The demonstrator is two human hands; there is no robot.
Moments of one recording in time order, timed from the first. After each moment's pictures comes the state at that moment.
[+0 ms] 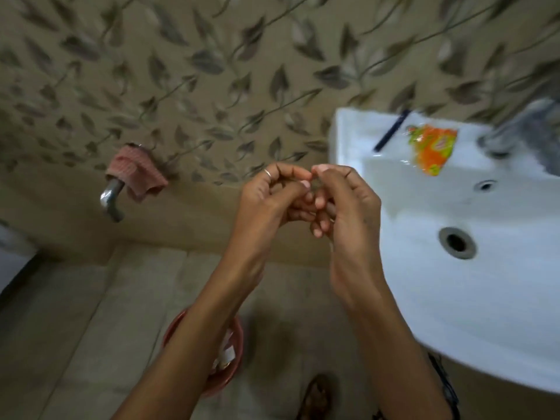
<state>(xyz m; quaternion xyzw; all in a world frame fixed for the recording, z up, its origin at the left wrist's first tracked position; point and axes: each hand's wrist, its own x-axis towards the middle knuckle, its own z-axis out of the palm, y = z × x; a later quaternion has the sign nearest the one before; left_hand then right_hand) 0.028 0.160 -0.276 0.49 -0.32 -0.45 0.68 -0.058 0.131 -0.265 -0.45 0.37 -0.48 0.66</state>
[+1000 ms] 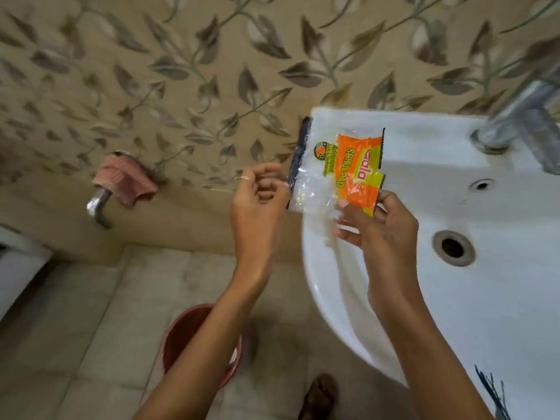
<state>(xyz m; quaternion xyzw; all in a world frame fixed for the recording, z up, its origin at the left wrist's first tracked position) -0.010 0.100 -0.311 0.65 -0.28 -0.21 0.68 -0.134 0.072 -0.303 -0.47 0.46 -0.47 0.59</state>
